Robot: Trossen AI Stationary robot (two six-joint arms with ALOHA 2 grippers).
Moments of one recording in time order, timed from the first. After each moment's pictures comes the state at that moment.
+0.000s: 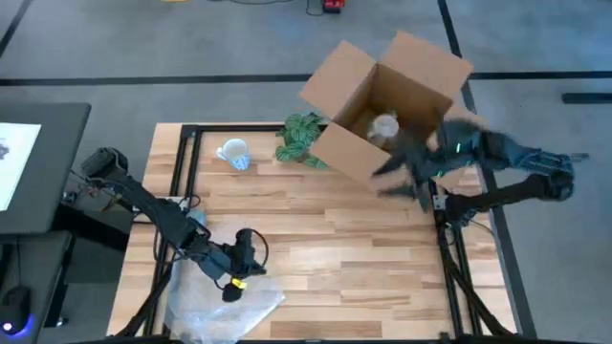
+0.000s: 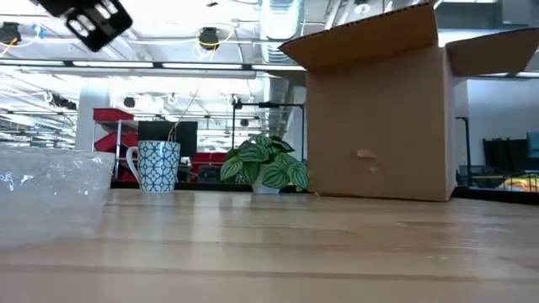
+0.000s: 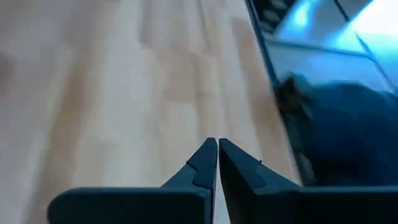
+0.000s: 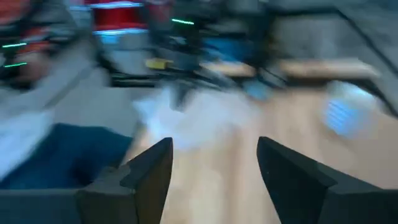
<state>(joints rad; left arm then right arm) -0.66 1.26 0.83 -0.31 -0.26 -0.62 0.12 1.01 1.24 -0.50 -0.22 0.03</state>
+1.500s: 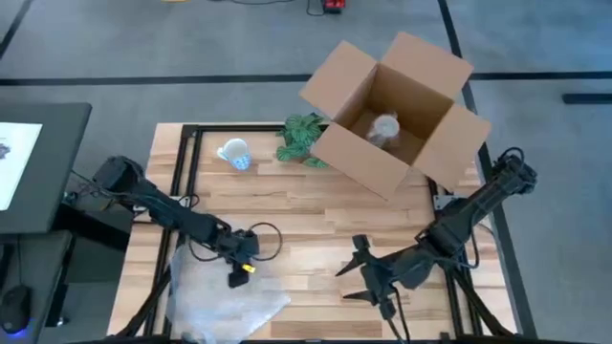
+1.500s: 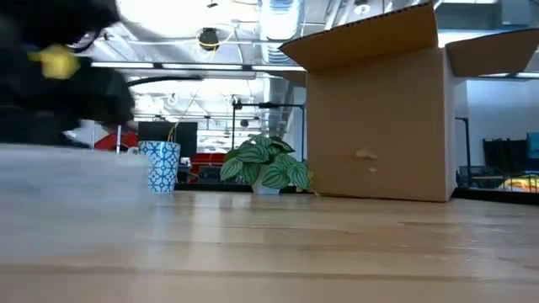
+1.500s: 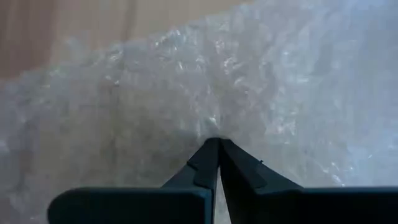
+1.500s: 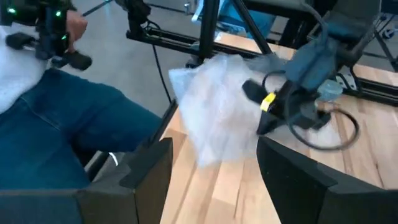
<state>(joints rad) -0.39 1.59 0.57 0.02 0.04 -0.65 0.65 1.46 1.30 -0.30 0.32 0.08</state>
